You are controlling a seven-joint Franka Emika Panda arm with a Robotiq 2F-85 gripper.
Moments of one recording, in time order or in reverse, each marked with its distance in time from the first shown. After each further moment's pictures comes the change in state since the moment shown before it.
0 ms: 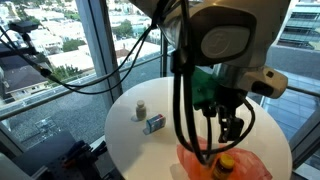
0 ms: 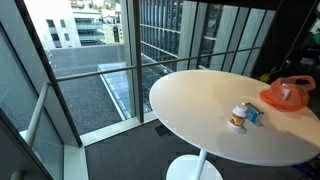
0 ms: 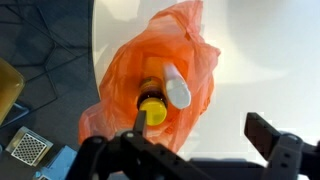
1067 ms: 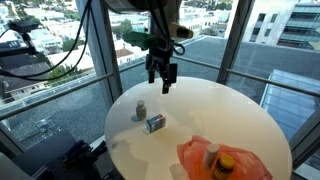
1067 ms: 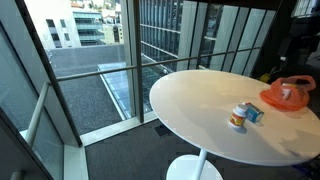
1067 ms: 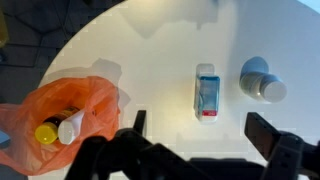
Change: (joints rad) arm 0.179 -0.264 0.222 -0.116 -0.152 -0.331 -0.116
